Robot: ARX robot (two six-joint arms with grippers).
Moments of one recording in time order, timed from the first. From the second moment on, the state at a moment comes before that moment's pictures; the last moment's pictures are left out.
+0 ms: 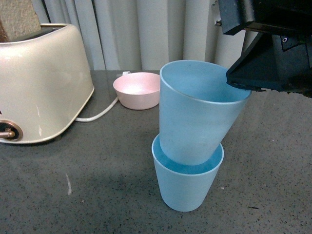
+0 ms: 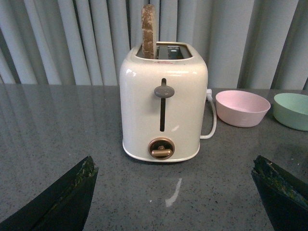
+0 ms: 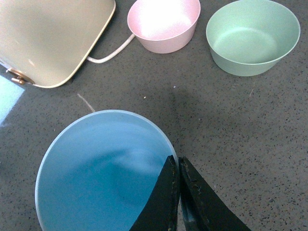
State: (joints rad) left arm 0.00 0.01 0.01 0.00 0.00 -0.01; right arm 0.49 1.29 0.91 -0.23 -0.04 0.21
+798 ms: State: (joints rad) left arm 0.00 0.01 0.01 0.00 0.00 -0.01; right arm 0.09 0.86 0.64 -0.01 -0.07 0.34
